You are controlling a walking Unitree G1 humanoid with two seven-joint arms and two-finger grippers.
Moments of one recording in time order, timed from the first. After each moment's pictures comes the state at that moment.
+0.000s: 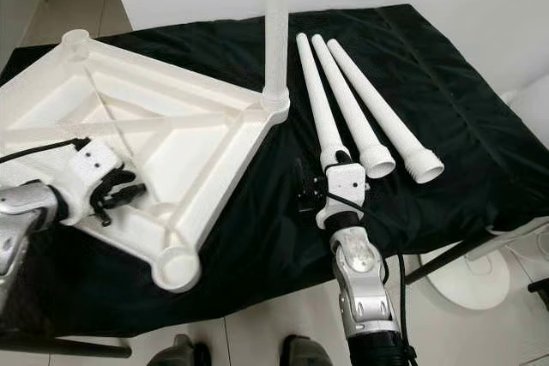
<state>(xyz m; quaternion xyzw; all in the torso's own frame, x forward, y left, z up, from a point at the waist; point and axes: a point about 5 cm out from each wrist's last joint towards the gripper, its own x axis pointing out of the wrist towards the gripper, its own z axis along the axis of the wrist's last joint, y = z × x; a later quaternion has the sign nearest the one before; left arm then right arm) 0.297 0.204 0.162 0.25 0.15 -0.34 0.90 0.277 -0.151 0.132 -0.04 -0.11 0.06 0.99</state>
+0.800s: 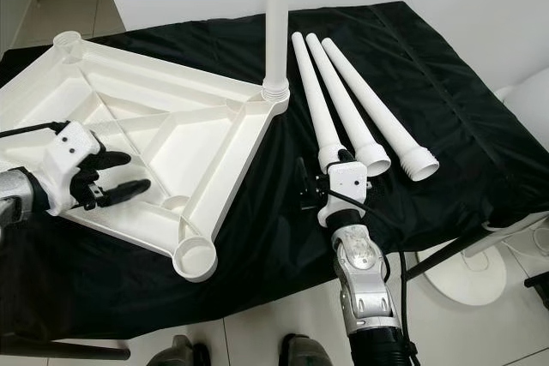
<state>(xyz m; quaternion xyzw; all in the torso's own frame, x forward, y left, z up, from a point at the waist) 0.287 0.221 0.179 0.23 0.14 -0.40 0.87 0.281 -0.152 0.134 -0.05 -0.11 0.06 0.99</state>
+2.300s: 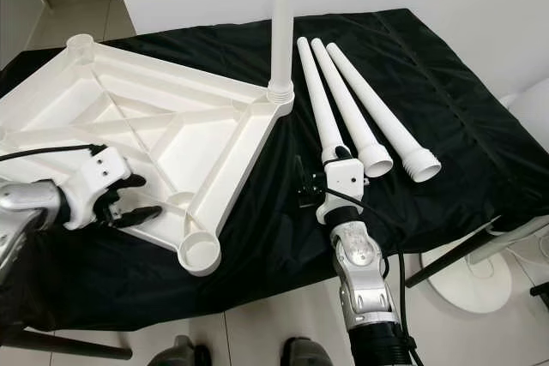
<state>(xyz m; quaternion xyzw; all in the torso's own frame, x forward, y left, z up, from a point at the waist) 0.299 0.199 0.151 0.27 0.18 -0.44 0.84 0.284 -0.151 0.133 -0.06 -0.12 0.06 0.99</state>
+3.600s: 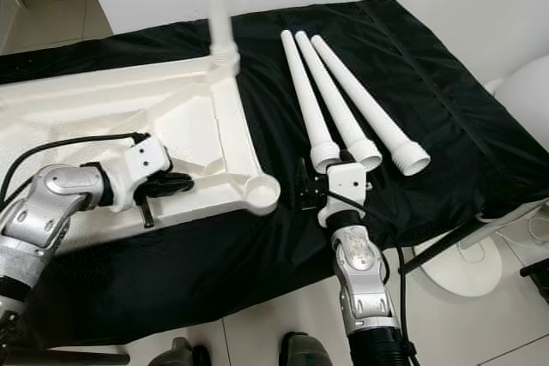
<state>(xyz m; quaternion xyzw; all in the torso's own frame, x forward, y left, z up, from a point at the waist) 0.313 0.157 0.159 0.27 0.11 -0.48 0.82 0.281 -0.150 0.130 -0.06 -0.11 0.05 0.99</state>
